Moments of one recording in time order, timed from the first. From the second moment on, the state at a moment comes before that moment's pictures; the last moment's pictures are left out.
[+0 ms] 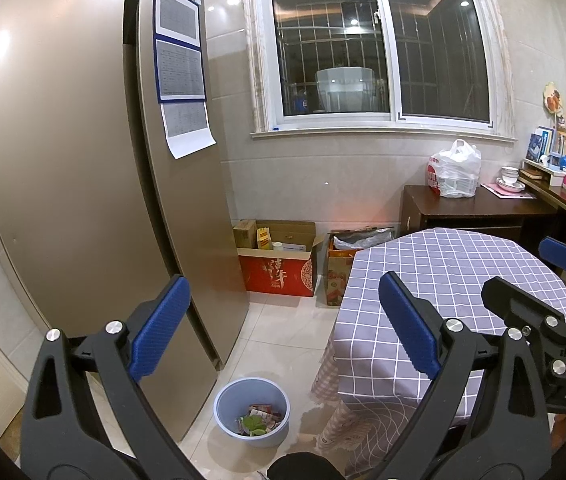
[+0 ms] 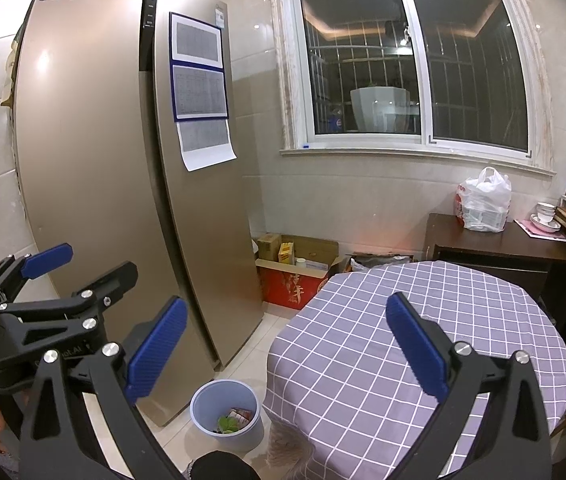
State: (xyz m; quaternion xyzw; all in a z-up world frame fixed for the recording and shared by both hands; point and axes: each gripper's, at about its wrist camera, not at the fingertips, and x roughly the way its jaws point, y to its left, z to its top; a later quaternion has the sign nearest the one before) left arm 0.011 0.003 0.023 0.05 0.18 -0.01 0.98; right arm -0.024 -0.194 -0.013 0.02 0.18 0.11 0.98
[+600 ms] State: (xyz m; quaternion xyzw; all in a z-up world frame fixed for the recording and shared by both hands) left arm 0.013 0.004 0.023 0.05 0.18 -0.01 0.98; right arm -0.023 -0.190 -0.017 0.02 0.18 0.11 0.98
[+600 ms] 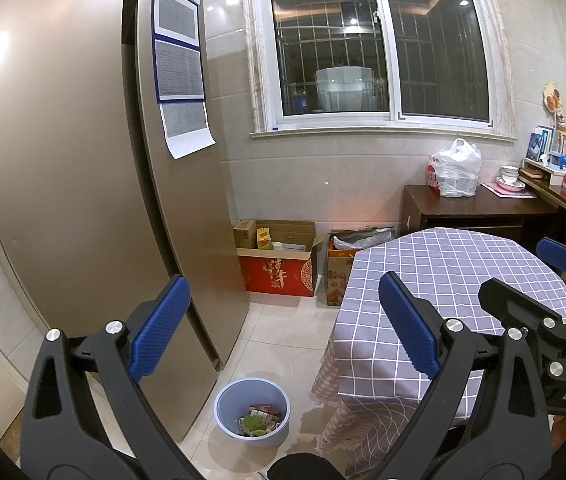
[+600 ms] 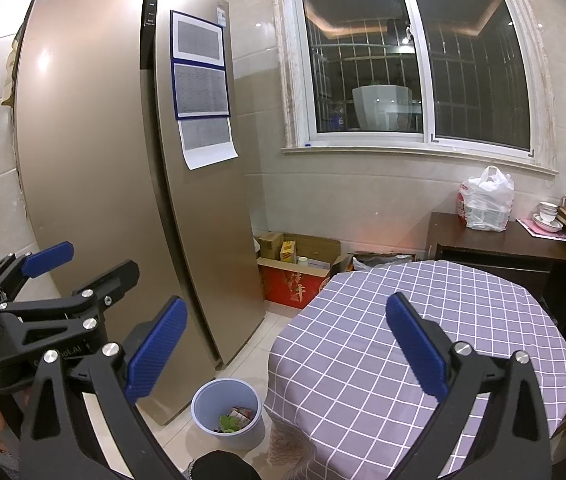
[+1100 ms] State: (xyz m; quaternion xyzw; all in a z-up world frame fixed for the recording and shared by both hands) left arm 0.013 0.002 0.023 0.05 0.18 -0.01 0.98; right arm -0.021 -0.188 -0.020 0.02 0.19 0.11 0.98
